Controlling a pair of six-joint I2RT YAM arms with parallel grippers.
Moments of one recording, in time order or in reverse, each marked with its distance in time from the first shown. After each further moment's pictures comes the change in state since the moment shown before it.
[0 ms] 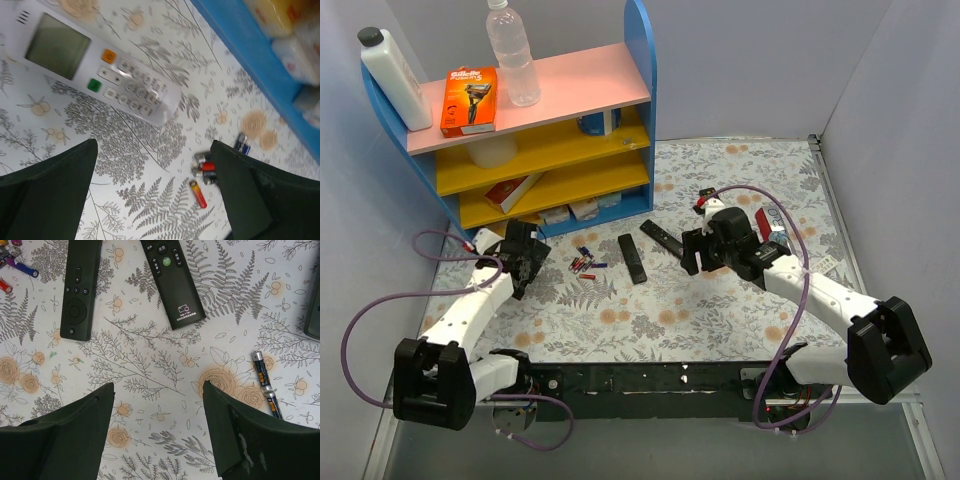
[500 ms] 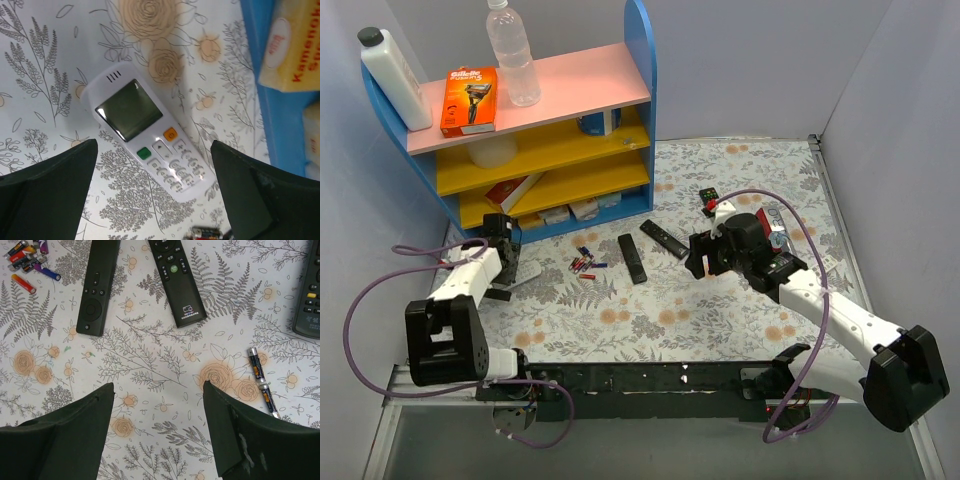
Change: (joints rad) left arm 0.281 0.196 0.074 -0.061 -0.013 -0.203; right arm 0.000 -0.150 -0.051 -0.008 -0.007 -0.013
